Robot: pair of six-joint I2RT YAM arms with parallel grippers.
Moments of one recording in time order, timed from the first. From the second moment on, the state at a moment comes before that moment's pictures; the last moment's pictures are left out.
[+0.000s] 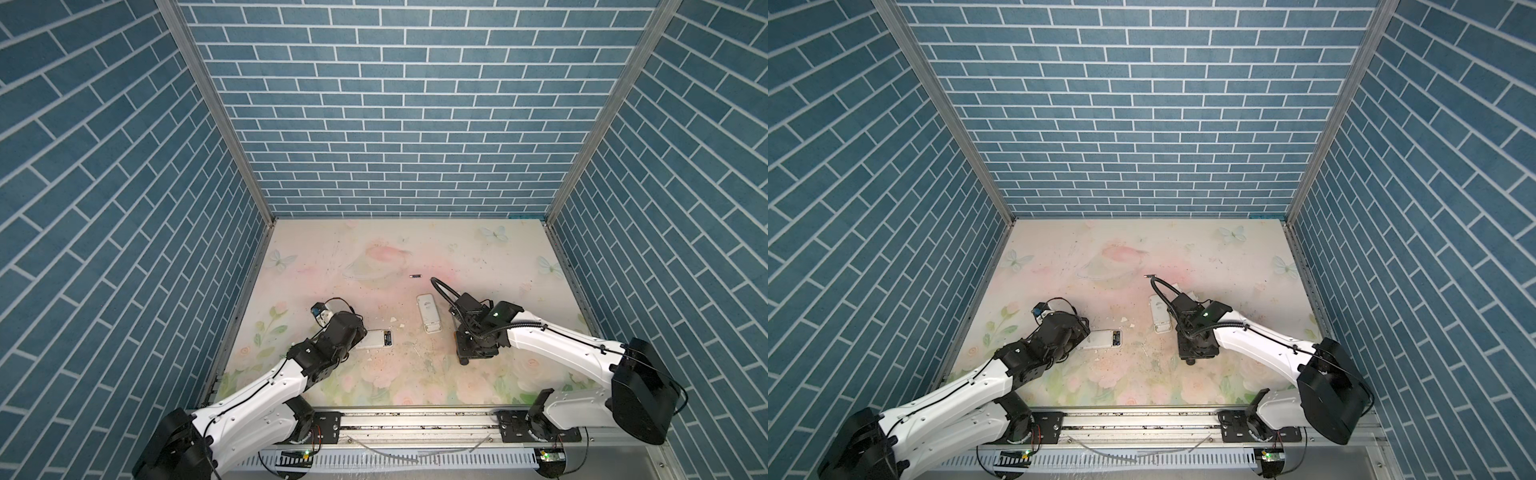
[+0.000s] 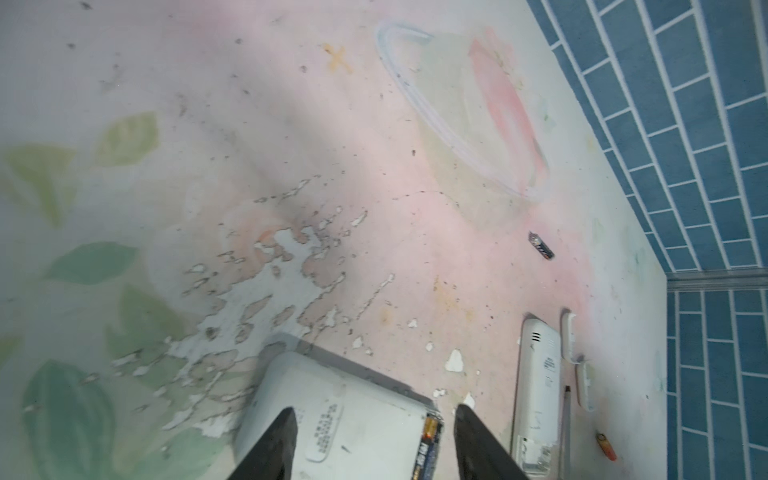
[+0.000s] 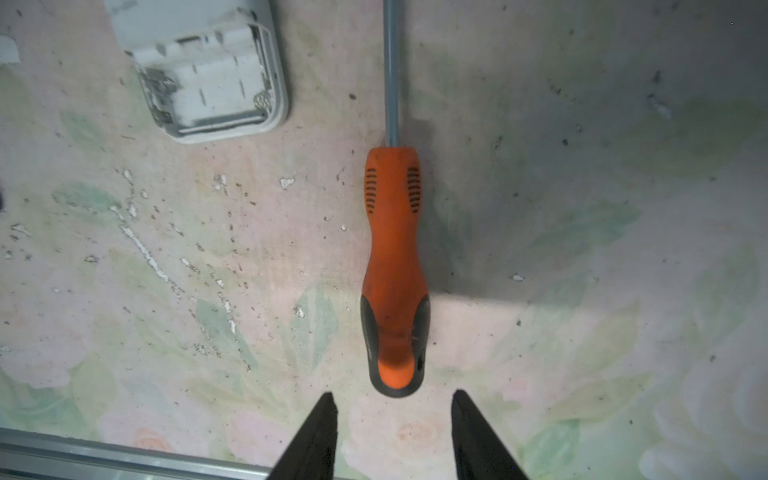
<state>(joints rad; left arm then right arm) -0.69 0.93 0.42 -0.29 -0.31 -1.23 0.86 1.35 0.83 -0.88 -0.02 0.72</state>
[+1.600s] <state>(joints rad) -0.73 1.47 0.71 0.43 0.27 -1.20 0.89 1.25 1.05 -0.92 -0.21 0.53</state>
